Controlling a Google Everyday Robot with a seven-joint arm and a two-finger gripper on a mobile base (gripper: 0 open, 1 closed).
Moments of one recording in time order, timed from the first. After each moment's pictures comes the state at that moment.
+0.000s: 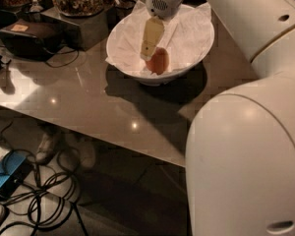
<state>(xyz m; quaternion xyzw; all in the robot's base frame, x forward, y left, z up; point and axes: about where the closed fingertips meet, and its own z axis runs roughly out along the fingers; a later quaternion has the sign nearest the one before) 0.684 -0.036 0.935 -0.56 0.81 0.01 0.14</state>
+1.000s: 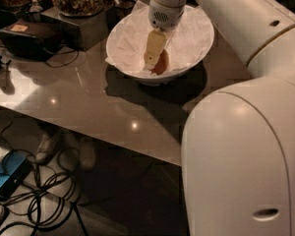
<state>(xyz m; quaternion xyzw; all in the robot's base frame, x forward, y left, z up) 0.688 -0.046 0.900 -0.56 0.82 0.01 0.11</state>
